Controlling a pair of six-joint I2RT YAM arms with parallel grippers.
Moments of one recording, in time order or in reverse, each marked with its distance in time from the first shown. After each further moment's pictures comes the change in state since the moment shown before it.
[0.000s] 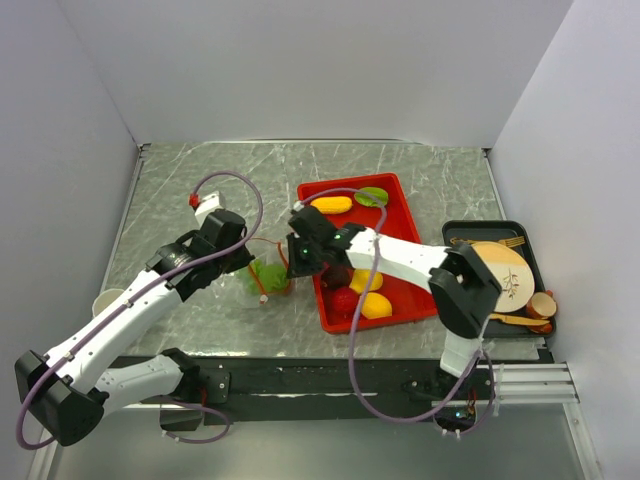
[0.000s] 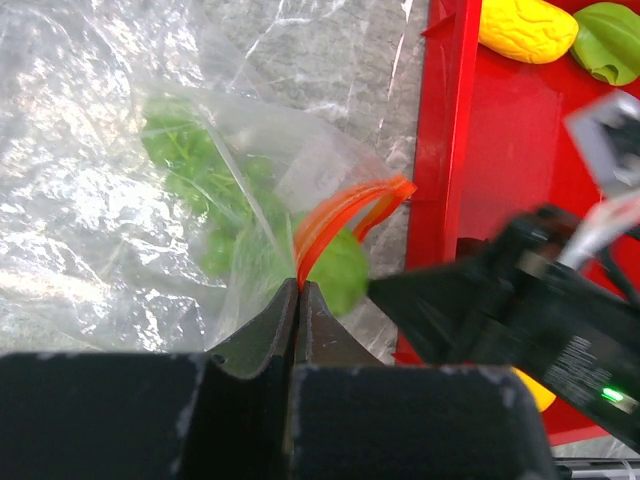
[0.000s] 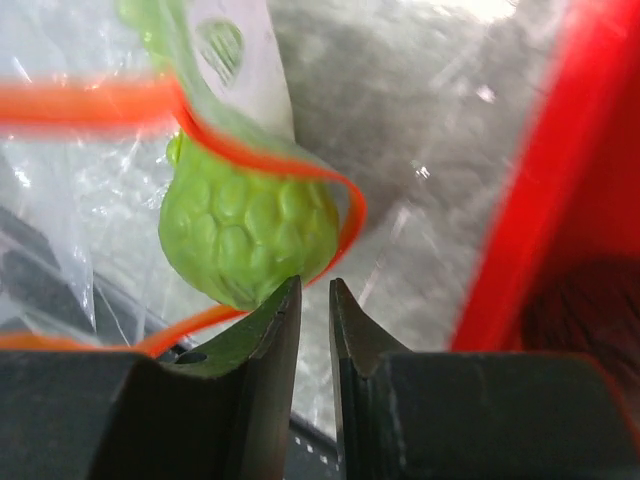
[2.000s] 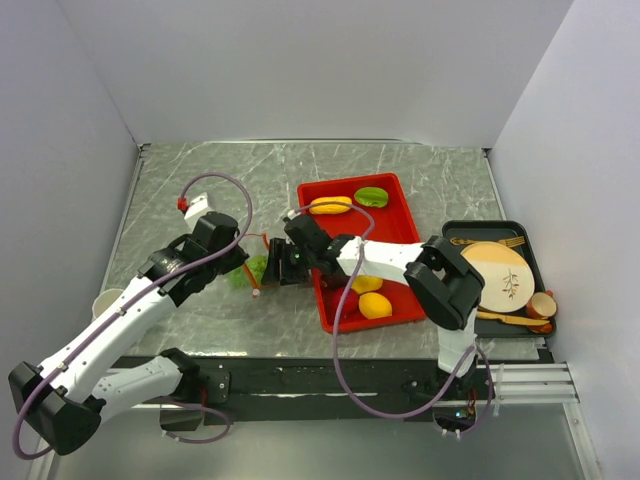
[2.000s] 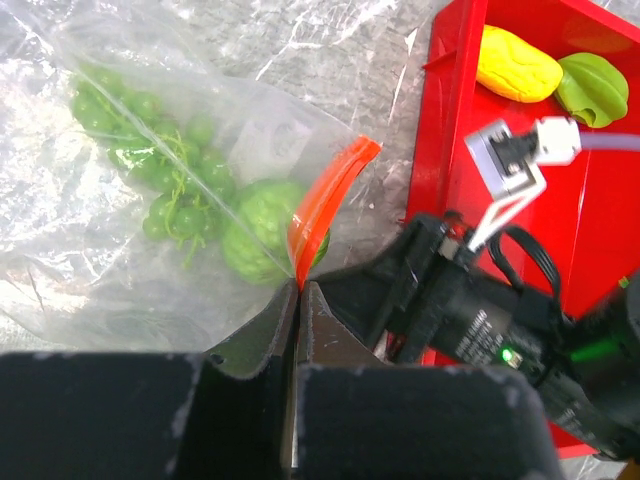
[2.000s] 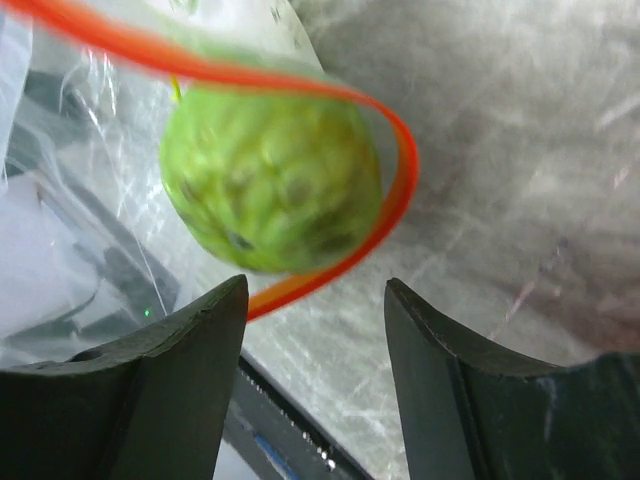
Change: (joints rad) left arm 0.021 -0.052 -0.025 0.005 -0.026 -0.053; right arm 0.003 0.126 -0.048 0.295 -0.167 0.150
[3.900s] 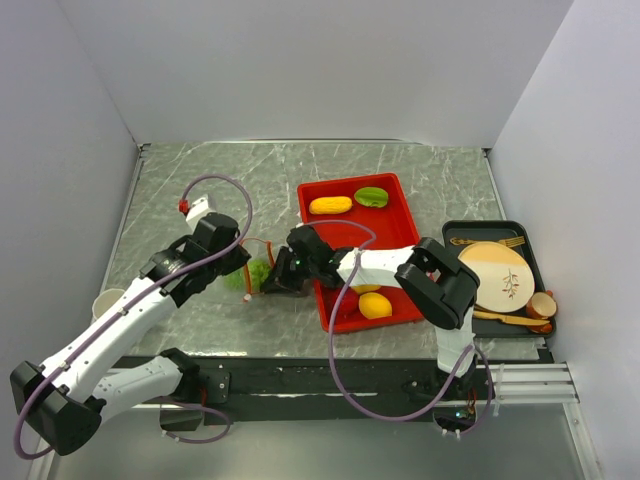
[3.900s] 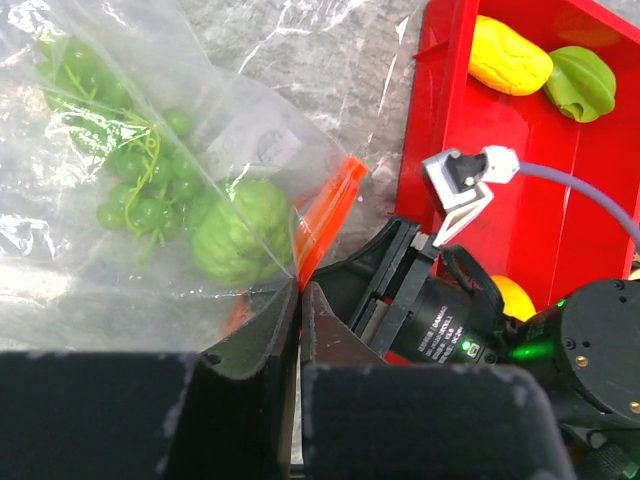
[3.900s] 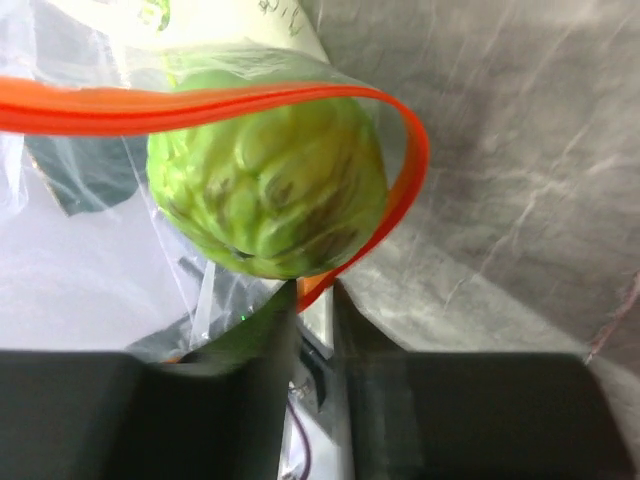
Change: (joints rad) left arm 0.006 0.000 -0.024 0.031 0.034 -0.026; right arm 0.024 0.018 -0.131 0.234 -0.063 0.352
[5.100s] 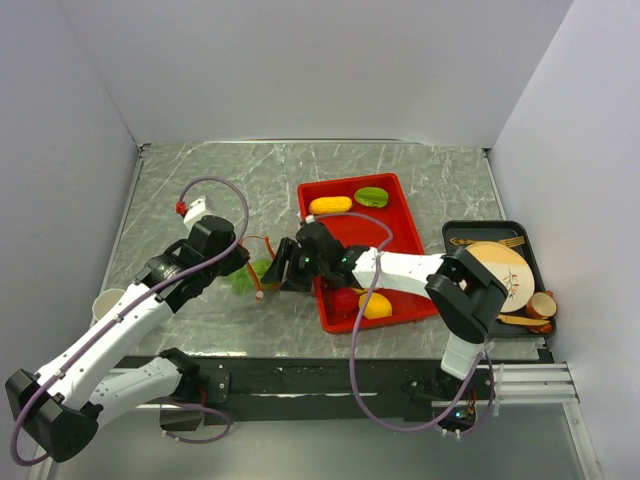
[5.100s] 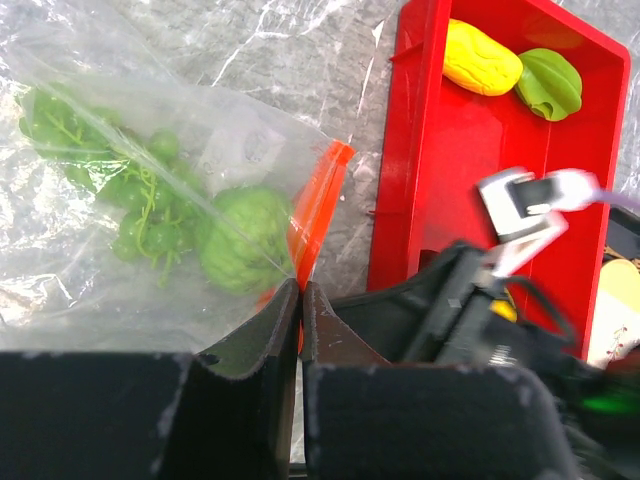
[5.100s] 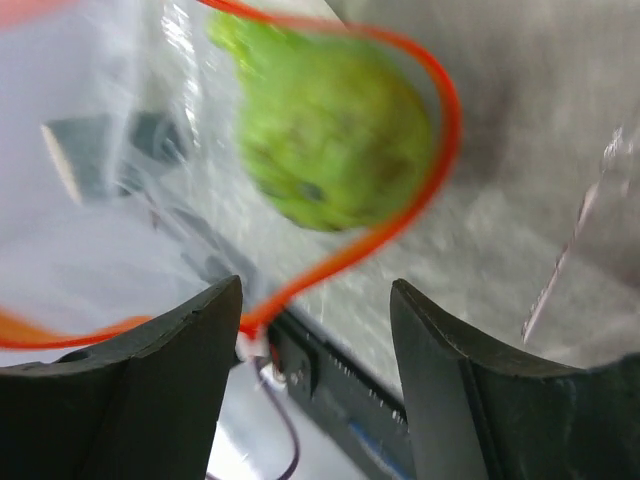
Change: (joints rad) left arm 0.000 -0.042 -0.024 0.032 0.018 0.003; right arm -0.001 -0.177 -0.044 -0.098 0.094 -0.072
